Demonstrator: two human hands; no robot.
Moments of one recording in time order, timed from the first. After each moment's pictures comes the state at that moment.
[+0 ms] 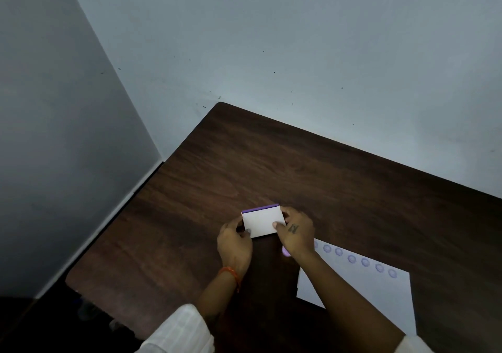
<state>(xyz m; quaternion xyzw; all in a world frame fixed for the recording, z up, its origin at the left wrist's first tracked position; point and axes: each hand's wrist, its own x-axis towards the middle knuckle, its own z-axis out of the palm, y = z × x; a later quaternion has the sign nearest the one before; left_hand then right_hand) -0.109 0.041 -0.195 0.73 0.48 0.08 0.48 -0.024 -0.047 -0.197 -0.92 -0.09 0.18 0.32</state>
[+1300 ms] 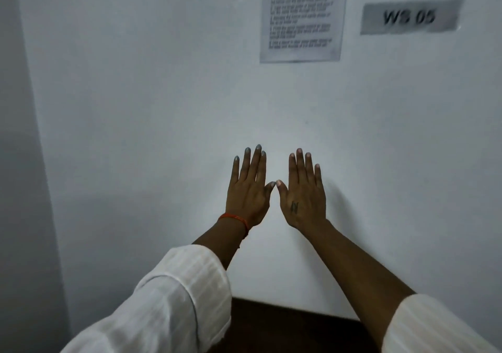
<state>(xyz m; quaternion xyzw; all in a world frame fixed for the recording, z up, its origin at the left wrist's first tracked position) 0.074 0.031 0.165 0.88 -0.02 0.48 -0.03 0.104 -0.097 0.165 -0.86 -0.22 -0.42 0.17</state>
